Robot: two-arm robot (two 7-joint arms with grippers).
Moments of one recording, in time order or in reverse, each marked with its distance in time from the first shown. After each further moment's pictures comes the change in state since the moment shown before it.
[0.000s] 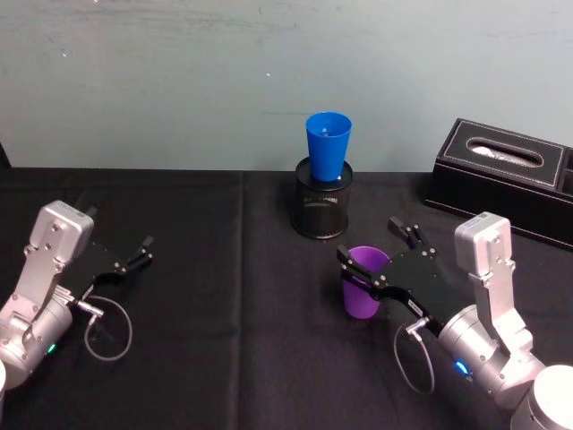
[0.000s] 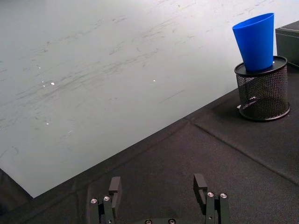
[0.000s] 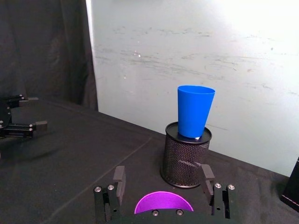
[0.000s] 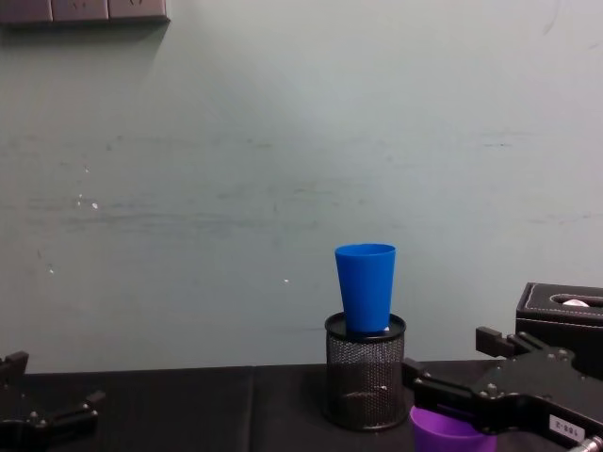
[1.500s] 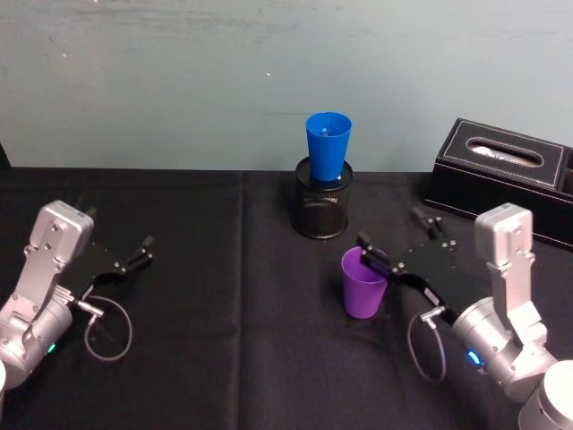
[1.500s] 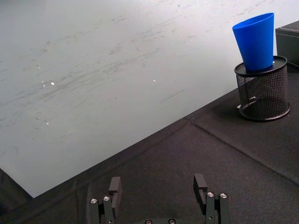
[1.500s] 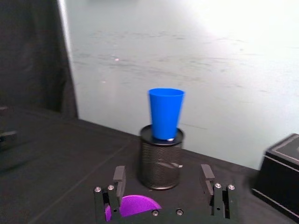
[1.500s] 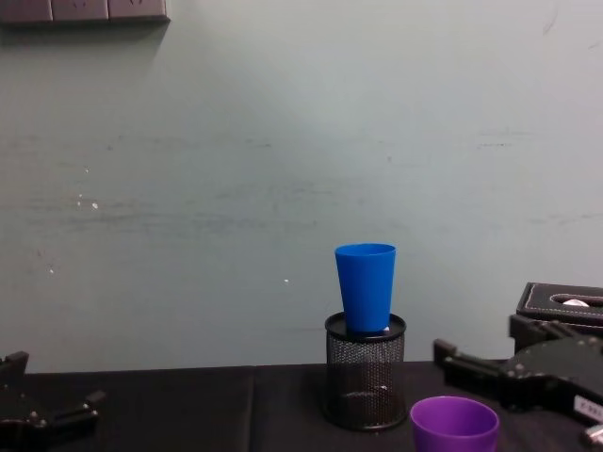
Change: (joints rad) left arm 0.000 0.000 0.000 0.000 0.000 0.000 0.000; right arm 0.002 -0.015 0.044 0.008 0.006 0.000 -0.045
